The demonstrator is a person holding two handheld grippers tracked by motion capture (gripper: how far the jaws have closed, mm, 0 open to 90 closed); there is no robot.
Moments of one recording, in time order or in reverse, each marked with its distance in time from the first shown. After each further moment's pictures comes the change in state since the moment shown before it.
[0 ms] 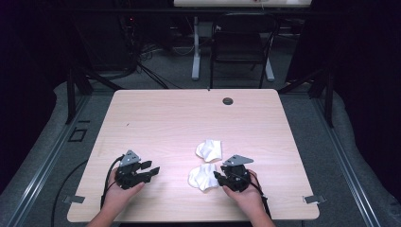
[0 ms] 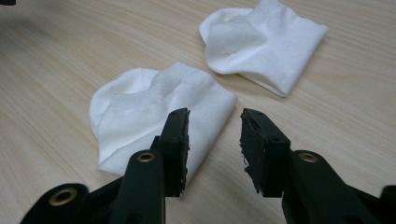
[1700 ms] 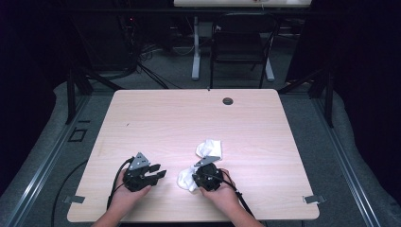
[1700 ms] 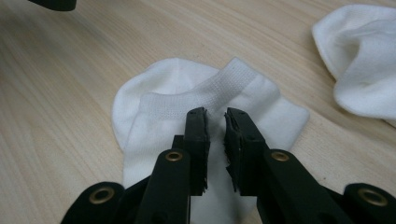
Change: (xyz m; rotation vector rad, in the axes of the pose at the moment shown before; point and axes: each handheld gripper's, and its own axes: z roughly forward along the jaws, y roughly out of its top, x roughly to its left) left arm -0.021 0.002 0.011 0.033 -0.034 0.078; right arm 0.052 0.023 0.052 0.127 0.078 -0.098
